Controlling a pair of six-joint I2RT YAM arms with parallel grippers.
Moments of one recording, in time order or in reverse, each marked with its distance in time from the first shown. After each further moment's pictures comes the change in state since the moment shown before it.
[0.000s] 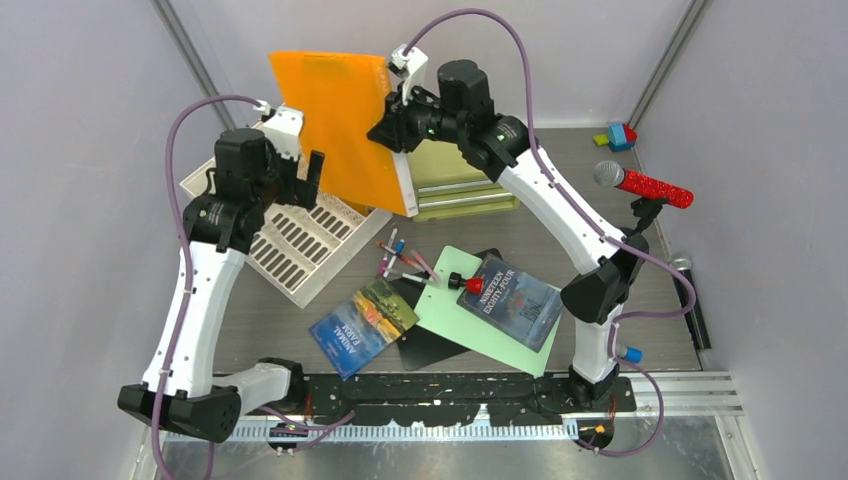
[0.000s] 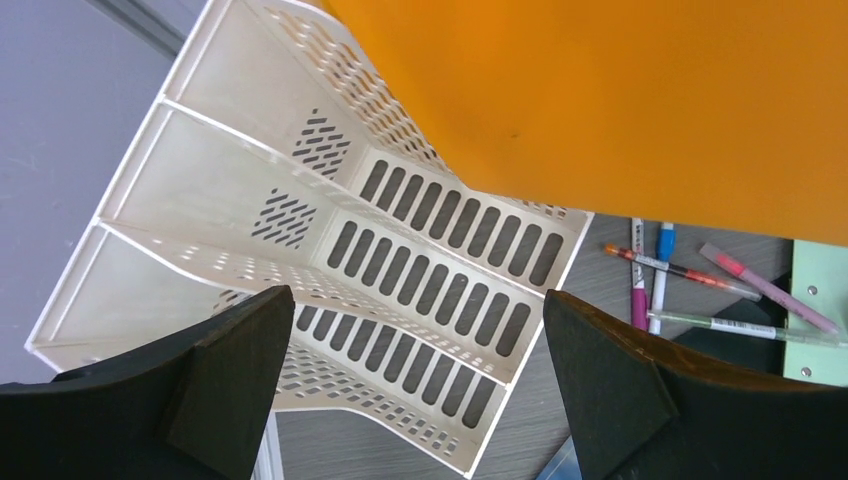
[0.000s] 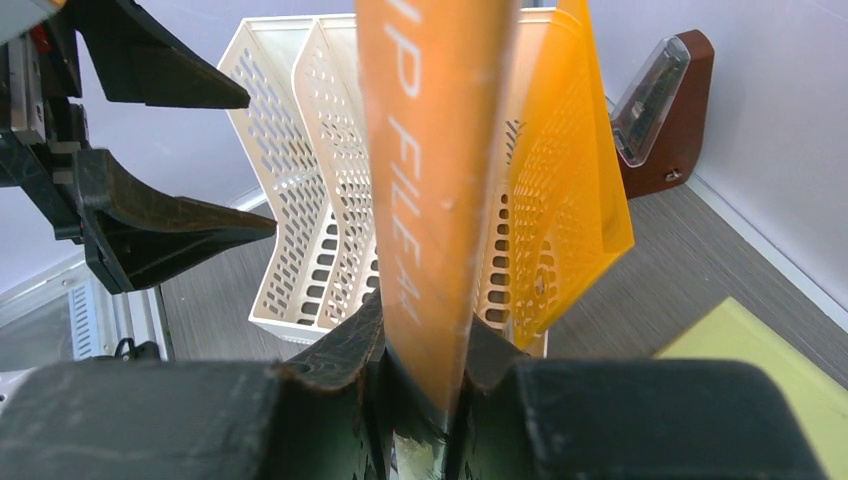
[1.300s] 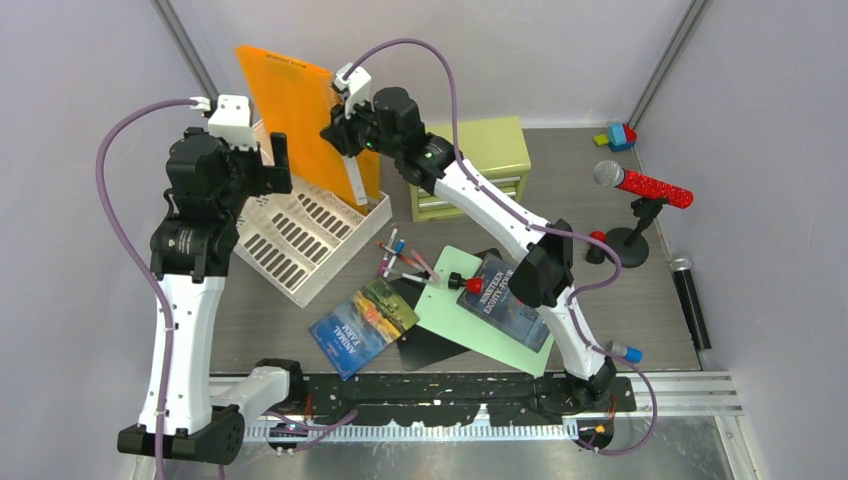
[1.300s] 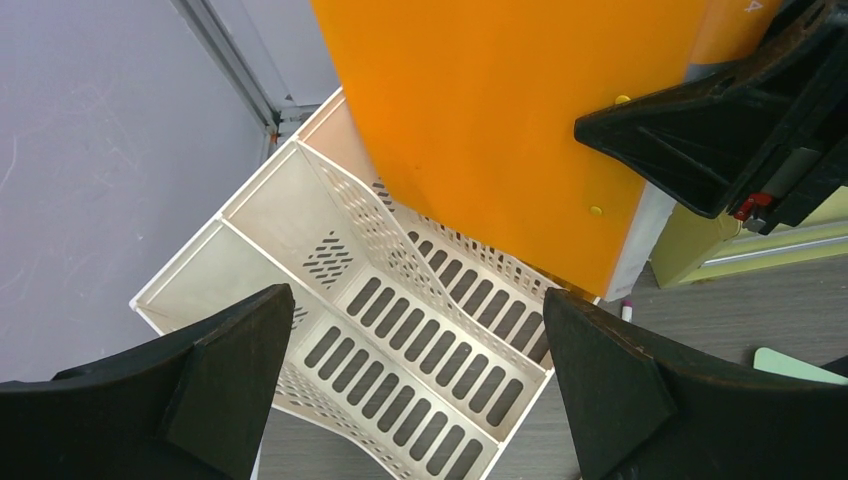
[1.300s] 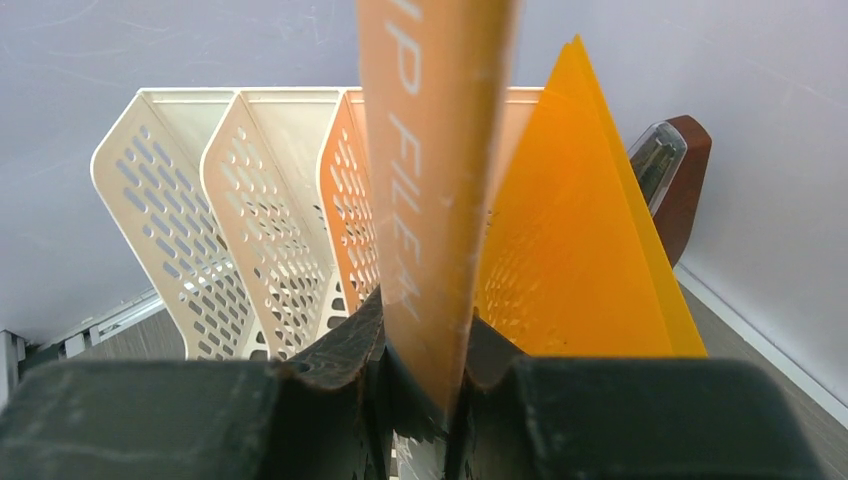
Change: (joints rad) left arm 0.112 -0.111 0.031 0.104 -0.006 -0.121; right arm 0.130 0.354 0.228 0.265 0.221 -0.020
